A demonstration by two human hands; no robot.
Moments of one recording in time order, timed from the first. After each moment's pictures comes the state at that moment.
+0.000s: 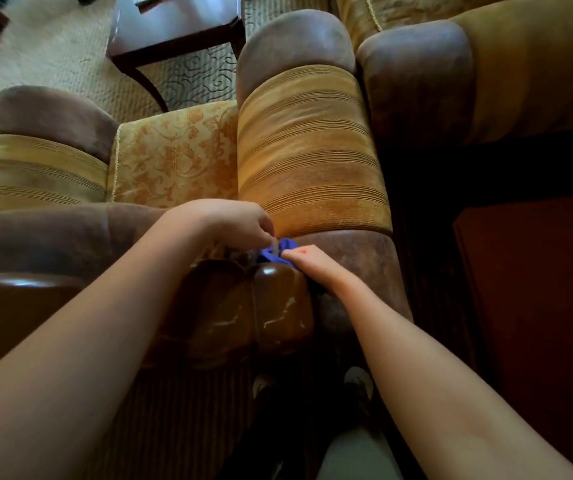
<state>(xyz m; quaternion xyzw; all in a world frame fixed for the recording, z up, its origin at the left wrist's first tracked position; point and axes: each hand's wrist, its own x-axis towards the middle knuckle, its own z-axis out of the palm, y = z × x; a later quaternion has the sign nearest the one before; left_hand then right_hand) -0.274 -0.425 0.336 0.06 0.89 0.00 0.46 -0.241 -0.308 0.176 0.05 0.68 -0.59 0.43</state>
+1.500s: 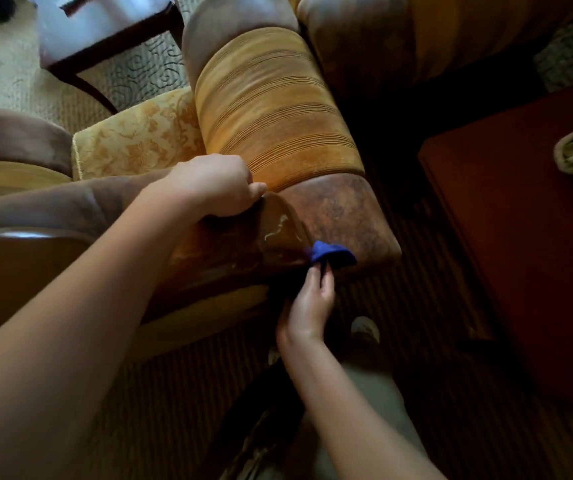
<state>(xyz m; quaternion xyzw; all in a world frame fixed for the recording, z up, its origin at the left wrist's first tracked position) -0.213 -0.422 0.356 0.11 0.94 -0.10 0.32 -0.067 -0.382 0.197 0.50 0.30 -0.81 -0.06</state>
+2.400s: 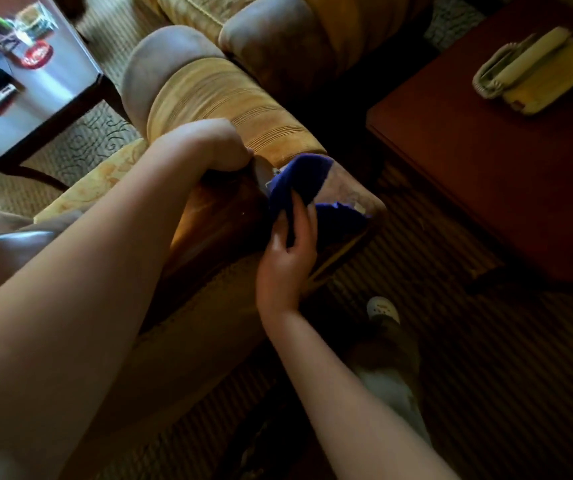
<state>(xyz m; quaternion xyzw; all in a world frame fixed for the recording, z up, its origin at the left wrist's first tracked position) -0.204 -0.416 0.352 0.22 0.93 -0.16 0.25 -0.055 -0.444 0.259 0.37 0.50 -0.72 -0.30</state>
